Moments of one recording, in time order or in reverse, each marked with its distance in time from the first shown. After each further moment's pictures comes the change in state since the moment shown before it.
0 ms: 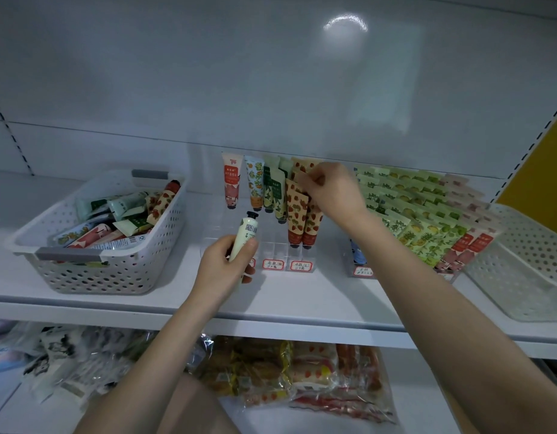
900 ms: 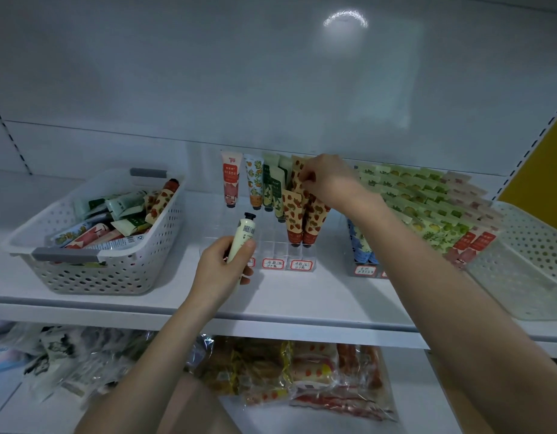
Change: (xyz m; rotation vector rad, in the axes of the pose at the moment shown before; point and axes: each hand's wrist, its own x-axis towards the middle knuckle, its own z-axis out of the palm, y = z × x) left_hand 0.001 -0.004 0.000 0.017 0.016 -0.014; right_hand 0.023 -0.010 -0.008 -0.376 -0.265 -0.036
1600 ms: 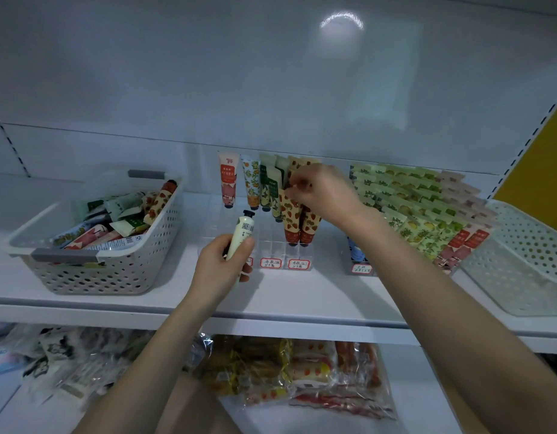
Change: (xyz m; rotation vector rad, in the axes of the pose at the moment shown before) left_hand 0.000 0.002 0.000 0.011 -0.014 0.006; right_hand -0.018 0.007 0.017 0.109 0.229 -0.231
